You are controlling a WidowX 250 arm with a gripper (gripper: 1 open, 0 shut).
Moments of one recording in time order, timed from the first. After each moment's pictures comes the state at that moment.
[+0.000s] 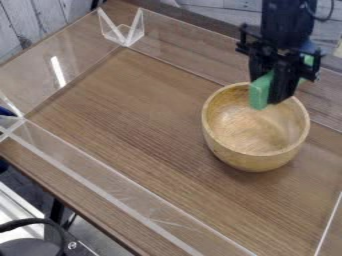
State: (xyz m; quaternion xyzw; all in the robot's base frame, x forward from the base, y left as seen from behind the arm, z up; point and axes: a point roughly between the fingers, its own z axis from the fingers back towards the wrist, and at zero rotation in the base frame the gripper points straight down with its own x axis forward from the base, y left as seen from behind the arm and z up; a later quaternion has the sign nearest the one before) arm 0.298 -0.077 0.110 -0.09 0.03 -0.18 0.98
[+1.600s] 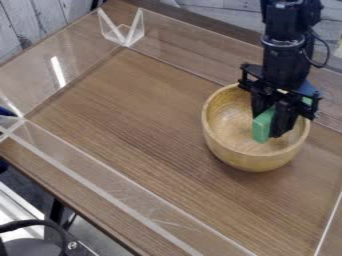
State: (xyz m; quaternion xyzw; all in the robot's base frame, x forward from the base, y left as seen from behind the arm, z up) arm 0.299 -0.083 0.069 -0.09 0.03 -0.15 0.98
